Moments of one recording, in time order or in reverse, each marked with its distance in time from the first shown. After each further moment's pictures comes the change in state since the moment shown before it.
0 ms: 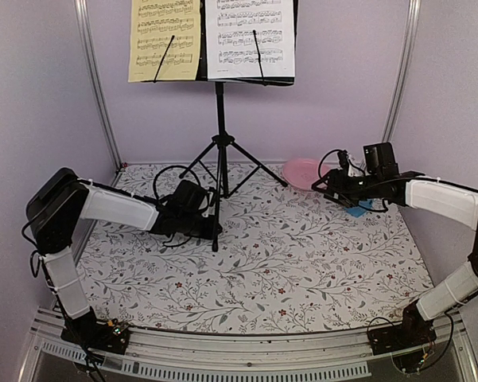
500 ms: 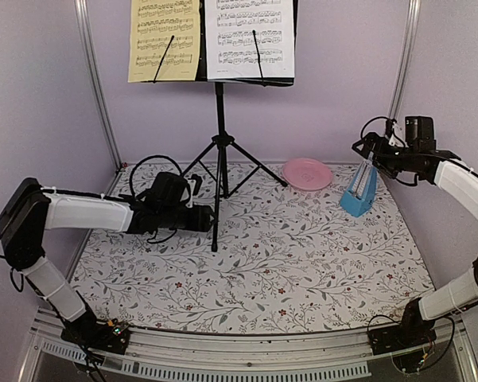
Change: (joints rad) left arm 0.026 -0.212 -0.103 0.000 -0.026 -0.005; right arm -0.242 -0.106 0.182 -0.148 0.171 -0.068
